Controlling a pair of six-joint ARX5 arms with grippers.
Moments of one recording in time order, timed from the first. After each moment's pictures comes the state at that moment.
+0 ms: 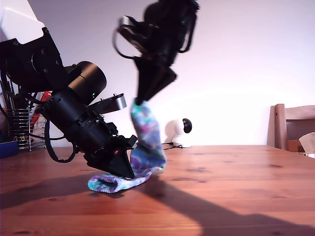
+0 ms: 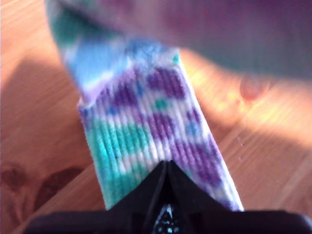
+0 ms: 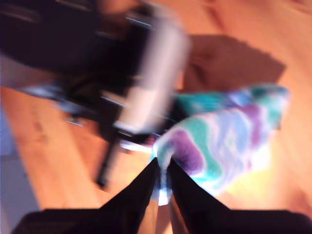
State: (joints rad) left arm -0.49 1.94 1.00 0.09 0.27 0.11; right arm 0.61 2.28 2.34 -1.35 -0.35 -0.49
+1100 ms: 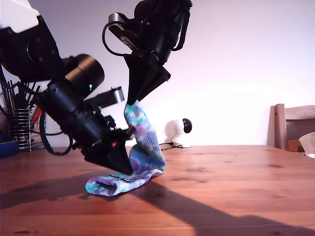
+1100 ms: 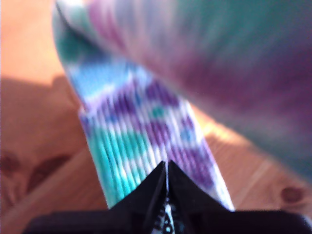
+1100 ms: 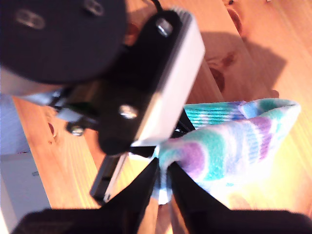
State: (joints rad) left arm -0.49 1.86 0.99 0.02 0.30 0.09; right arm 0.62 2.28 2.34 -1.36 -0.35 -0.47
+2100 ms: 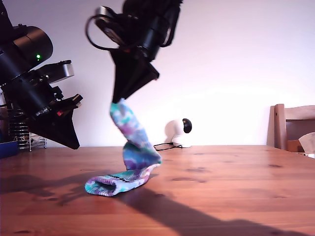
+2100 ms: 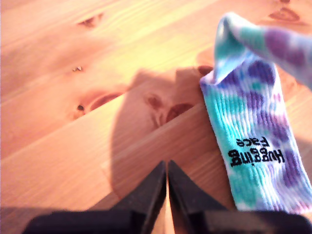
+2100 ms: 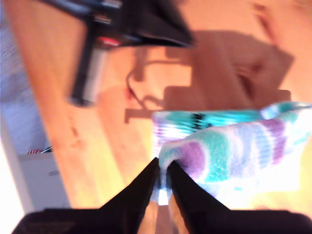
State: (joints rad) left arm -0.24 1.67 0.99 -0.24 0.31 0.15; right arm 0.68 2.28 2.34 -1.36 -0.38 -0.44
